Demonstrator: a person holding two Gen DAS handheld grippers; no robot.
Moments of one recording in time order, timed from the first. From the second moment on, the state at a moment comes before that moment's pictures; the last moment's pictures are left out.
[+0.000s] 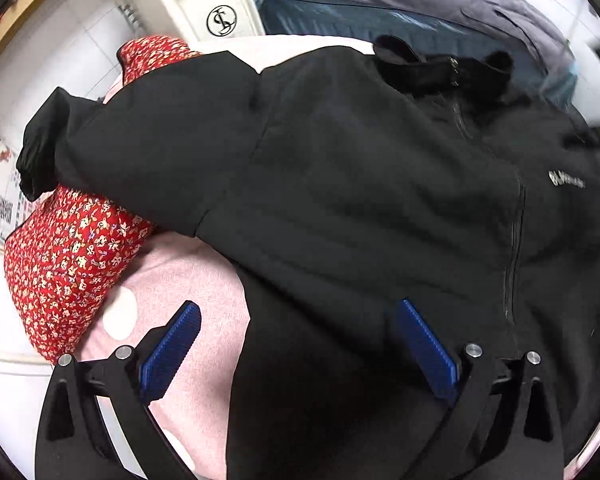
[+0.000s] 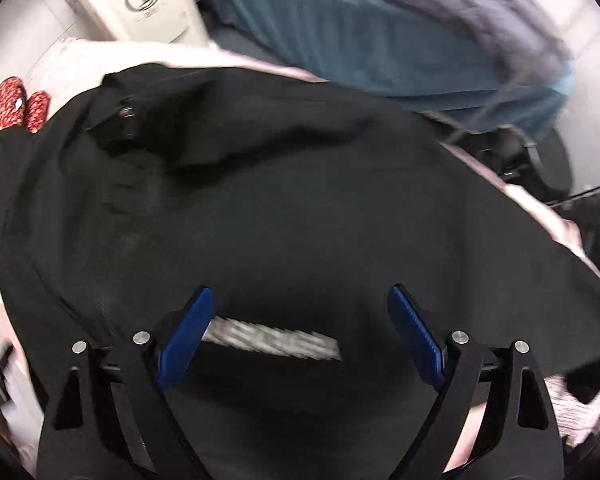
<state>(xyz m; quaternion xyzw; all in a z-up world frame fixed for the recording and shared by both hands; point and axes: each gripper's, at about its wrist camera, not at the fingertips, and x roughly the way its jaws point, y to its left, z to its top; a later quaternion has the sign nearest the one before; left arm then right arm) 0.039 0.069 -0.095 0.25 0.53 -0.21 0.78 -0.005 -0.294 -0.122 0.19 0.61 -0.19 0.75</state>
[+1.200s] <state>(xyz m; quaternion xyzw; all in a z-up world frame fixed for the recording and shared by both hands) 0.062 0.213 -0.136 0.20 0.59 -0.10 0.77 0.062 -0.320 -0.121 0.31 0.52 -0.25 0.75</state>
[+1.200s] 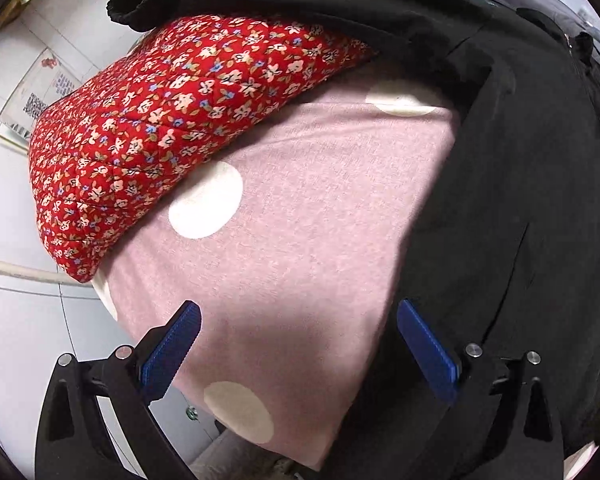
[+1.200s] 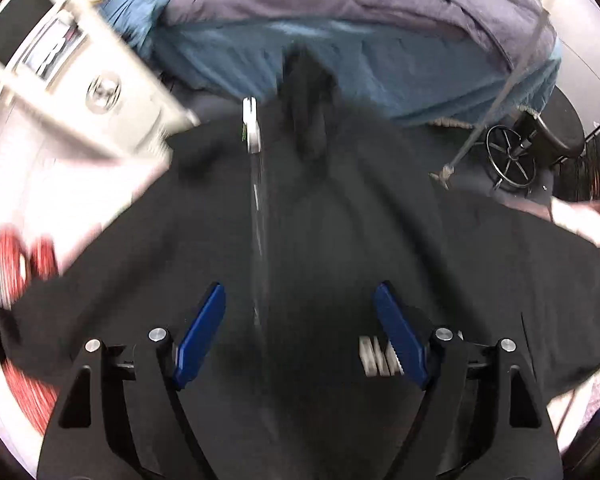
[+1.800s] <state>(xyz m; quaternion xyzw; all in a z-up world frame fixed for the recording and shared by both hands) 0.004 0.316 -0.169 0.18 0.63 -0.18 0.73 -0.305 -0.155 -0.143 0.20 0.62 -0.28 0.71</state>
